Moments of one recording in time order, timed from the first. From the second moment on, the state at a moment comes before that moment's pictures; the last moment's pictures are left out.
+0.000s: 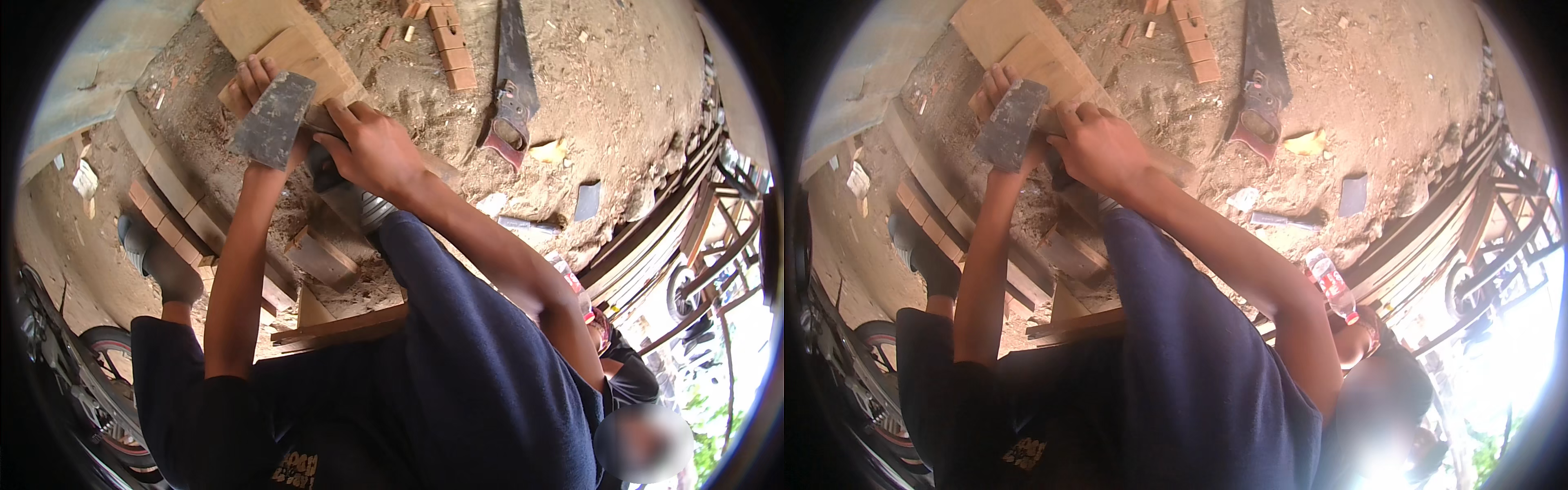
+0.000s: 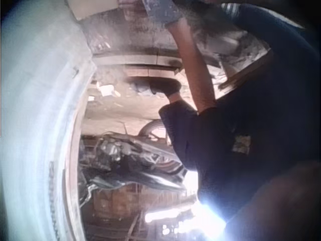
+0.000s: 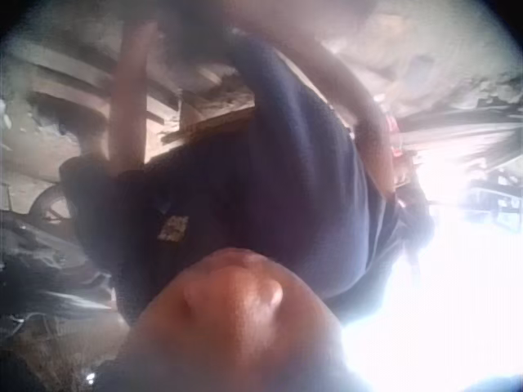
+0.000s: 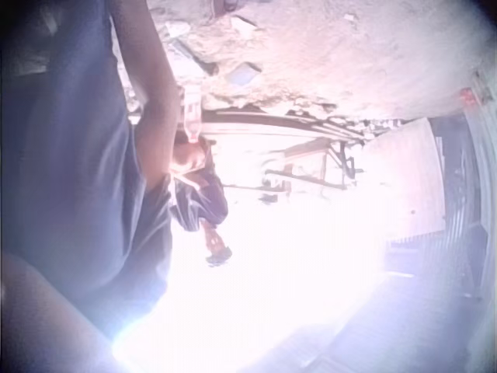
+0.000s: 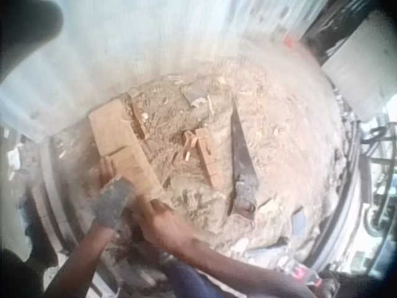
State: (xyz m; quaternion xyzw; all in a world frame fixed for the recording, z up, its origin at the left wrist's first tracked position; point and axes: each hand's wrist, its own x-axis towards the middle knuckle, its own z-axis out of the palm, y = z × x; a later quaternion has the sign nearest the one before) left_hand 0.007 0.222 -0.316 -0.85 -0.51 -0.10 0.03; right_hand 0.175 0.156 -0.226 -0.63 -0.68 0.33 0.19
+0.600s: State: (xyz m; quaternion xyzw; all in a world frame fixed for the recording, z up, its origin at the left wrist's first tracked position) left_hand 0.000 0.224 -0.340 -0.85 -0.50 -0.16 -0.03; right_hand 0.161 0.157 -0.235 -0.67 -0.66 0.28 0.19
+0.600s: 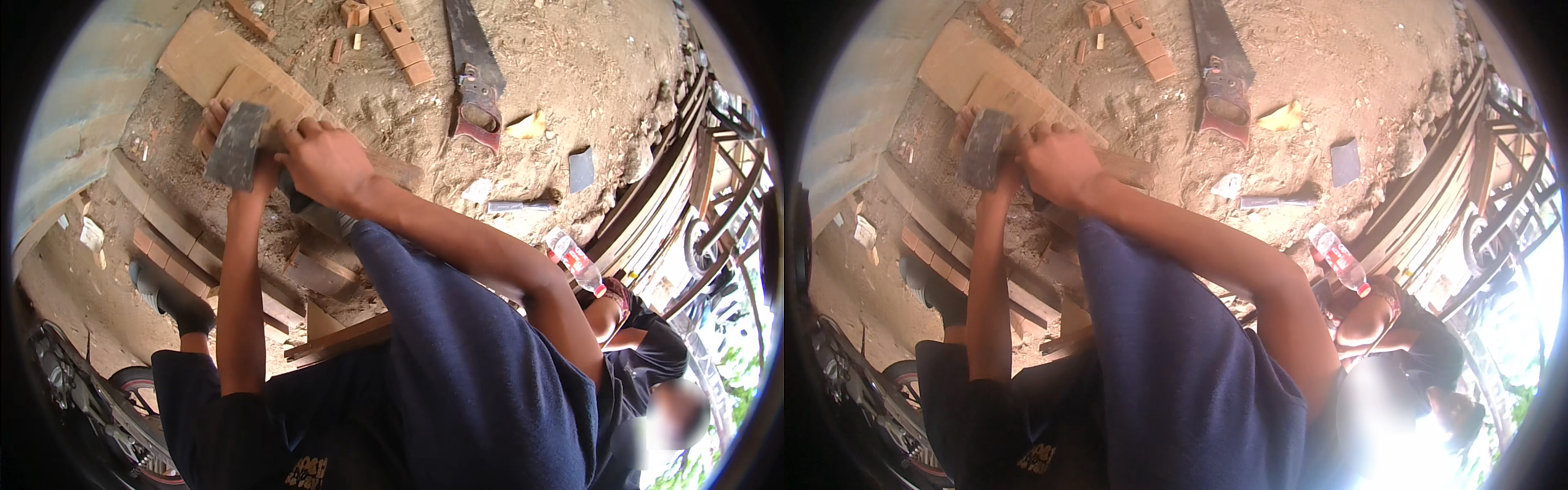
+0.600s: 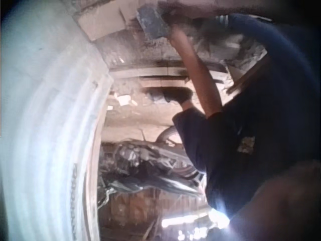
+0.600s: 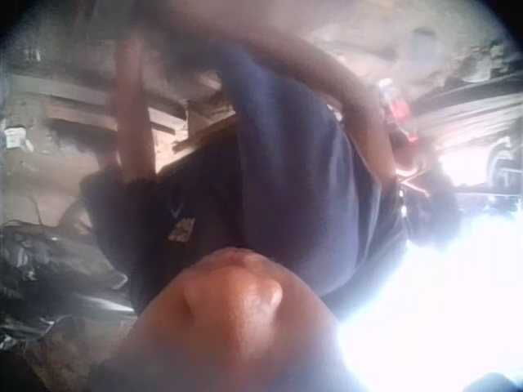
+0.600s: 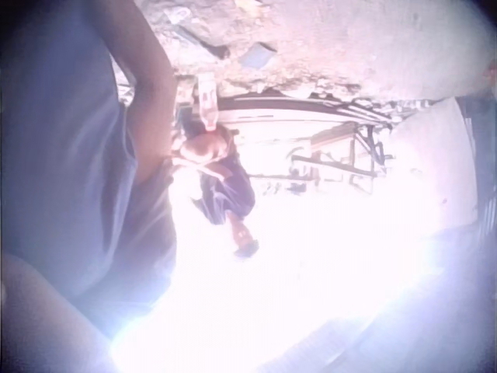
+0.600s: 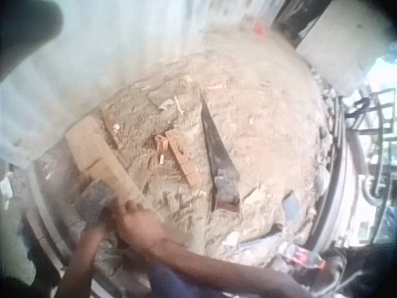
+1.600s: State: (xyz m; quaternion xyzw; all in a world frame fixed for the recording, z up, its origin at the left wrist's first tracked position) left_hand 0.006 0.226 -0.323 -0.87 -0.47 -0.14 0.00; right_hand 0.164 0.153 -0.240 -0.68 -0.65 0.28 0.19
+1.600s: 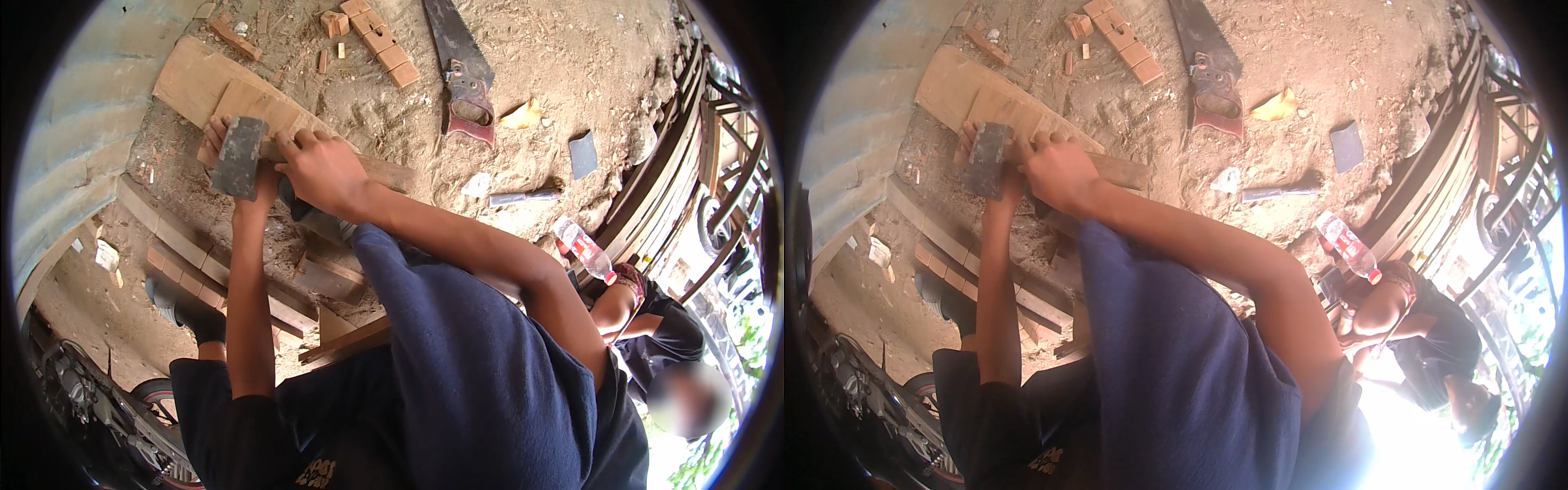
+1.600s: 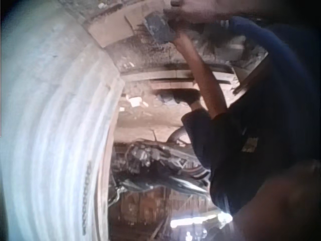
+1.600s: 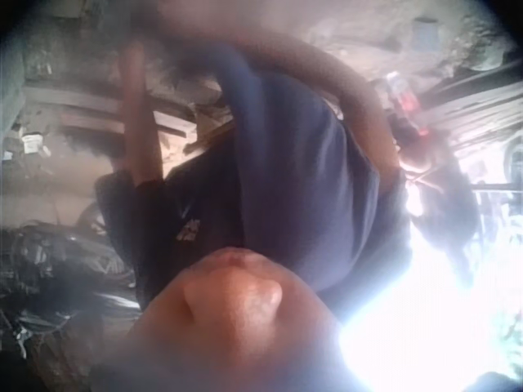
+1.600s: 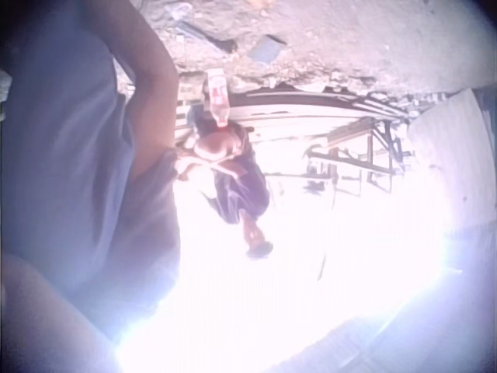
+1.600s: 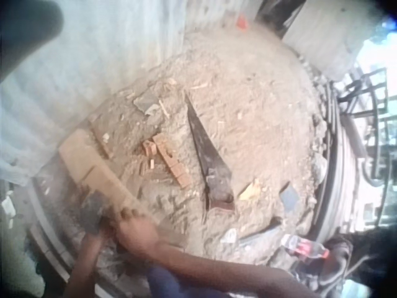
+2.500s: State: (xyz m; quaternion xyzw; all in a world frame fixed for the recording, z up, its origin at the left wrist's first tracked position) left_hand 0.013 0.239 -0.313 -0.82 -0.48 0.00 -0.30; right_hand 0.175 0.164 -0.235 -0.73 -0.55 0.31 0.25
